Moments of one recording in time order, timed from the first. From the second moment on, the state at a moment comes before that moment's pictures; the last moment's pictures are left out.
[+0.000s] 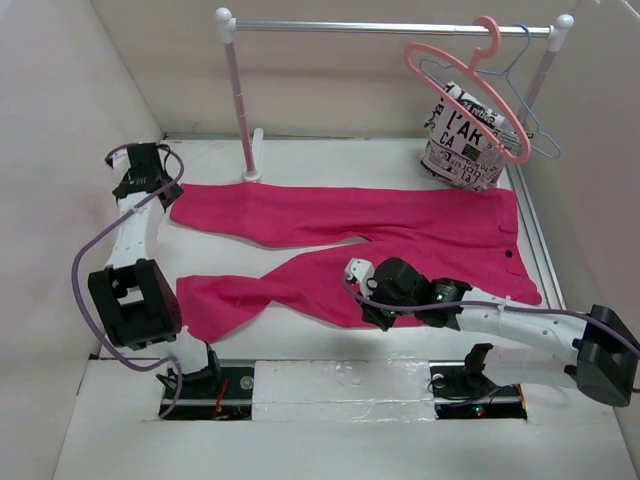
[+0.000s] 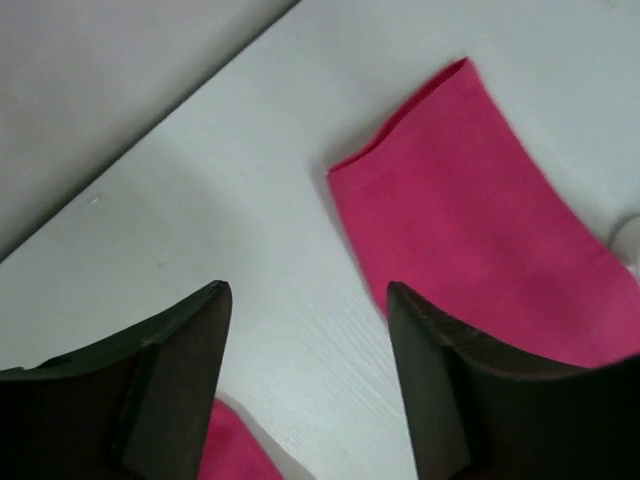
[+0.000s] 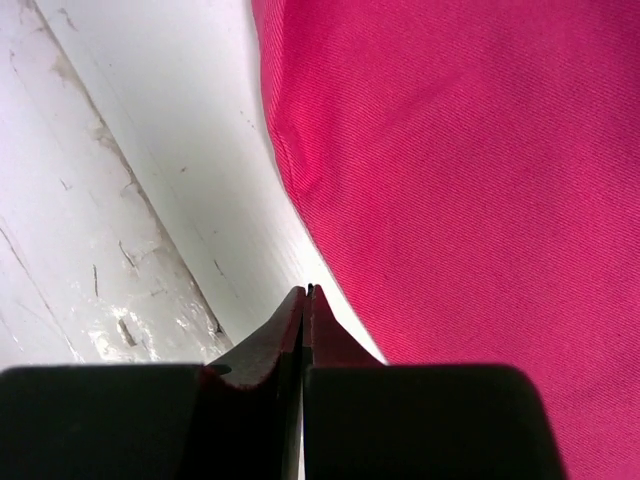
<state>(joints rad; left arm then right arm) 0.21 1.57 1.33 -0.58 -0.35 -0.51 1.00 1.13 0.67 -0.37 -0.15 0.05</state>
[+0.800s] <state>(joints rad) 0.13 1.16 0.80 -0.78 -0.03 -0.69 1.00 1.10 0.67 -0.32 -0.20 -0.05</state>
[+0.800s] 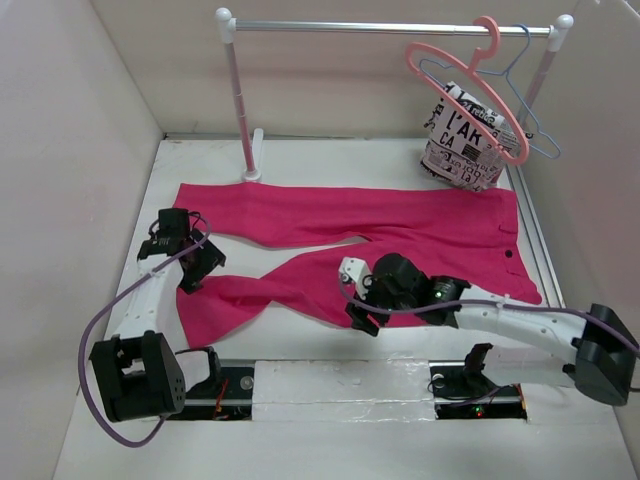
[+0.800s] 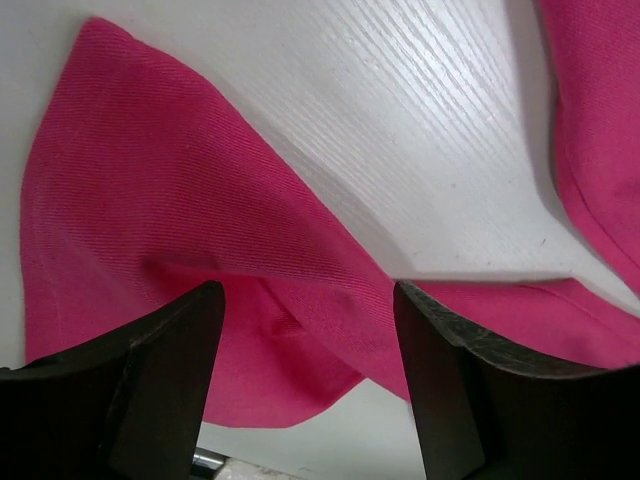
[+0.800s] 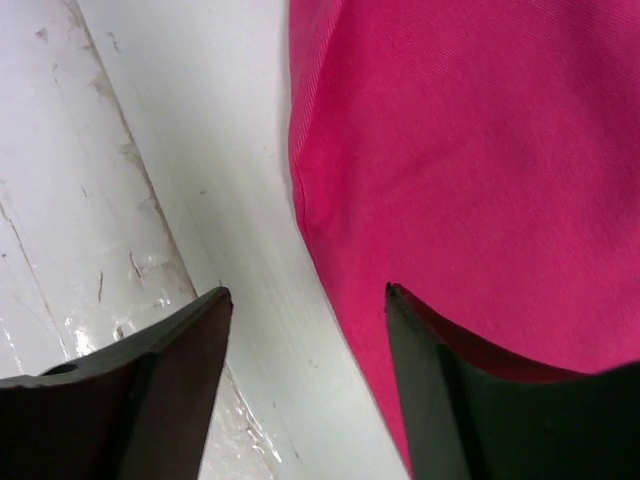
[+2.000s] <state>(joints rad) -0.16 1.26 1.57 -0.93 -0.01 -0.68 0.96 1.57 1.05 0.21 -0.34 -0.03</state>
